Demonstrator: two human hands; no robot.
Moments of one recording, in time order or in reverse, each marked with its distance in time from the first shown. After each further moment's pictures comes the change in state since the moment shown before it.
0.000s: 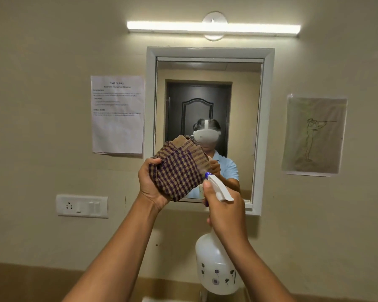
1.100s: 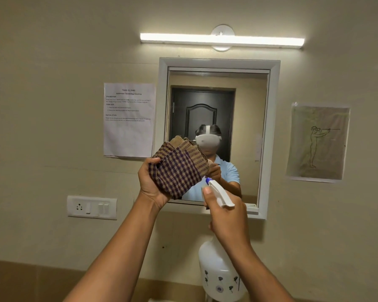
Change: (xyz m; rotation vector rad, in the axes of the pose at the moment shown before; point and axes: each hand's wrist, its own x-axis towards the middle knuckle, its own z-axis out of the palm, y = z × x) left_hand -0.010 0.031 -0.005 -0.041 0.027 0.014; right_hand -0.020 -0.016 0.010 -0.038 -0.032 -0.041
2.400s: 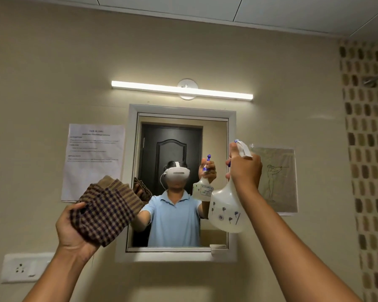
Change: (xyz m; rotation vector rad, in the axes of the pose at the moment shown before) left_hand -0.004 0.065 -0.037 -0.100 0.070 0.145; right_hand 0.154 -0.091 -0.091 0.076 0.482 -0.072
